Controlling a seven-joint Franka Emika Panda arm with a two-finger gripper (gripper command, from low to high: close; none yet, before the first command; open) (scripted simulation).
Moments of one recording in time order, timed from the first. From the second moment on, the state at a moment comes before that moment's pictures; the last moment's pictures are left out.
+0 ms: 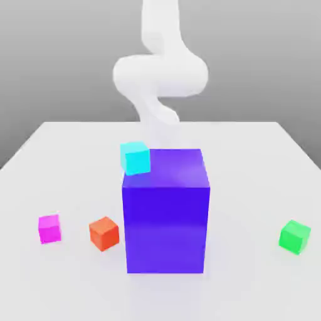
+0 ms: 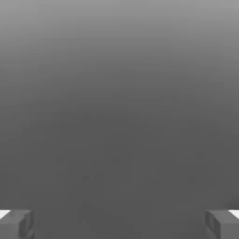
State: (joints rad) arm -0.06 -0.73 0.00 -2.34 -0.03 2.35 0.86
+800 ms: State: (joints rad) arm -0.55 -0.04 -0.20 -2.75 -0.09 2.79 1.27
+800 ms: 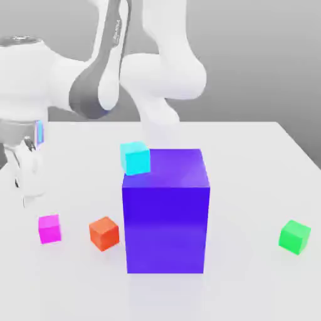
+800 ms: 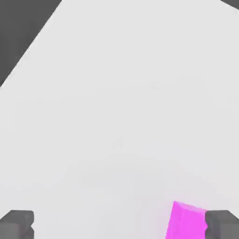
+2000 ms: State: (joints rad) arm -0.22 0.04 0.13 -2.66 0.04 2.78 1.02
